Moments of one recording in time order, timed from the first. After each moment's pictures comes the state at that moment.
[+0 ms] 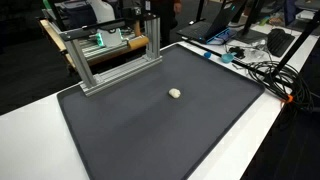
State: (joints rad) arm -0.11 -0.56 -0.16 -2.34 -0.15 1.84 -0.22
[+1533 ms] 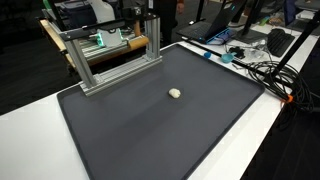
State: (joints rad) arm -0.04 -0.76 0.10 -2.51 0.03 1.82 0.22
